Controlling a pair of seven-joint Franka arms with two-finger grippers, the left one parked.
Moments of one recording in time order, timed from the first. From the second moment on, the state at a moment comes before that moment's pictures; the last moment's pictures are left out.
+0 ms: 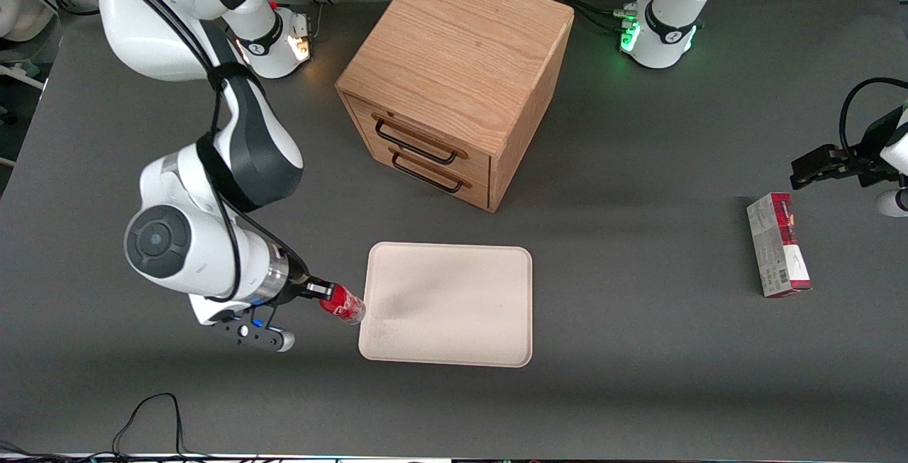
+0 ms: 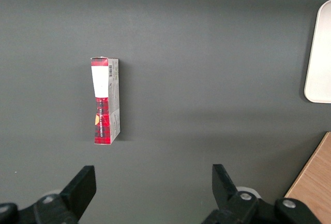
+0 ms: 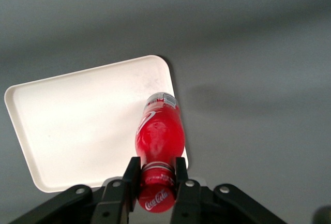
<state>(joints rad) 0.28 0.82 0.10 -0.85 0.03 1.67 0.62</state>
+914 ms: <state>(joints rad) 0.33 0.92 0.10 -0.85 -0.02 1.69 0.68</state>
